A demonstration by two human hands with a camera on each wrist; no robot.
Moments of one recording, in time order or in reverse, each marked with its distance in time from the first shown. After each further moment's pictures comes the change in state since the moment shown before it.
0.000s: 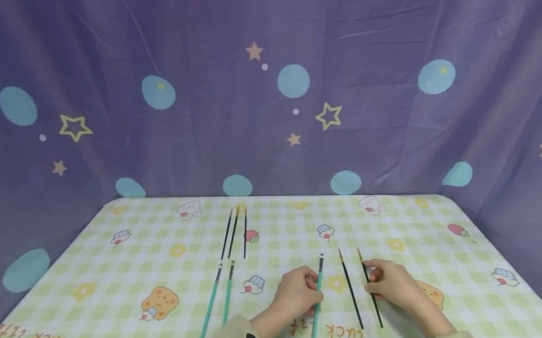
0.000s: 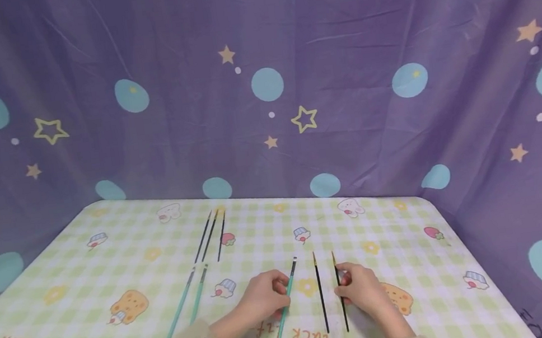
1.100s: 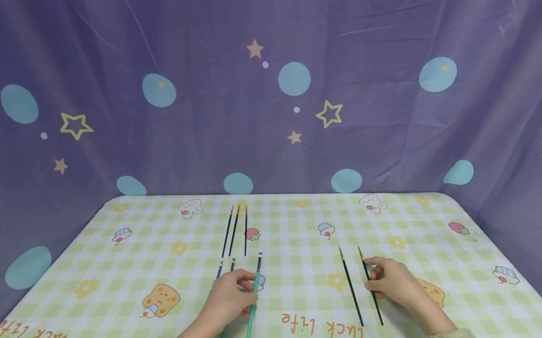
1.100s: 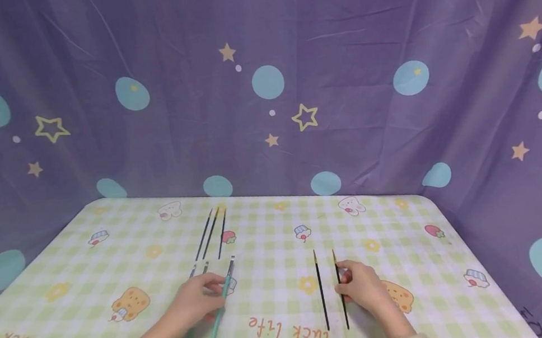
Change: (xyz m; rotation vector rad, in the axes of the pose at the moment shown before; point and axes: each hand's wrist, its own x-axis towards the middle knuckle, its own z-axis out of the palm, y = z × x) left_hand -0.042 -0.033 -0.097 0.015 0.107 -0.095; right_hand -0.001 -0.002 -0.002 -0.011 0.000 -0.007
